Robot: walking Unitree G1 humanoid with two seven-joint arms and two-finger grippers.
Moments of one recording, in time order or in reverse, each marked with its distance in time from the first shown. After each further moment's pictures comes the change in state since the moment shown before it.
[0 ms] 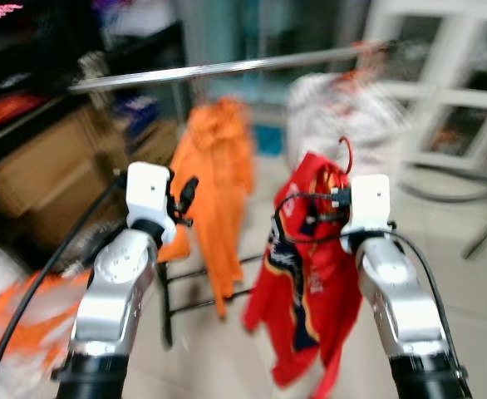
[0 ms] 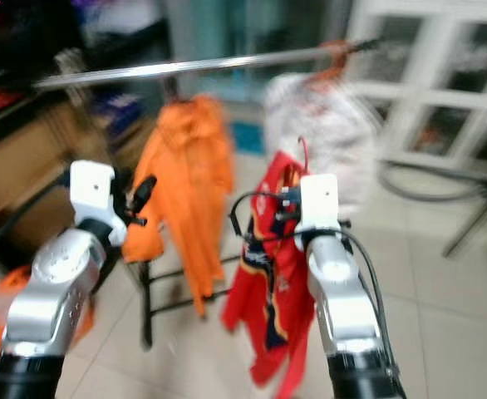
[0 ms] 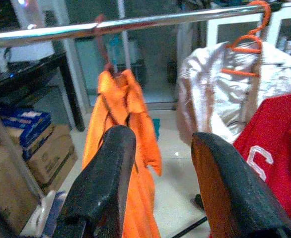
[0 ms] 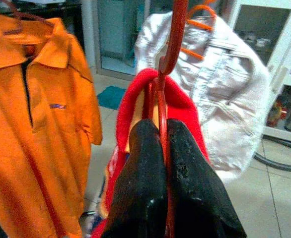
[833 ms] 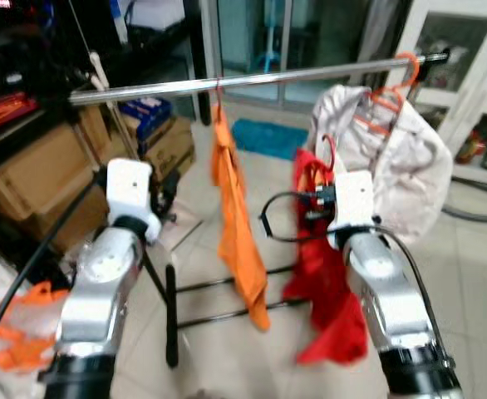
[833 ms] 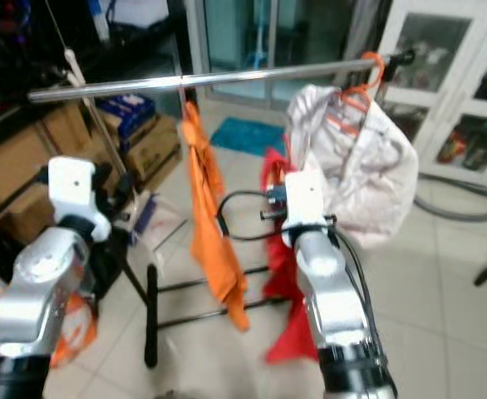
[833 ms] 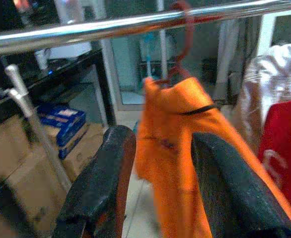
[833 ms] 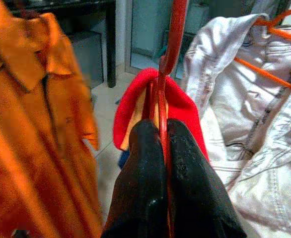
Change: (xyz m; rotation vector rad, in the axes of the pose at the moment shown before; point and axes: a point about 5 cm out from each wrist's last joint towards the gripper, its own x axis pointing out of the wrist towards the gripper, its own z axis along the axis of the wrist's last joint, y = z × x) left arm -0.004 0.015 0.005 0.037 -0.017 0.055; right arm 0.007 0.015 0.004 -0.015 -0.007 0.057
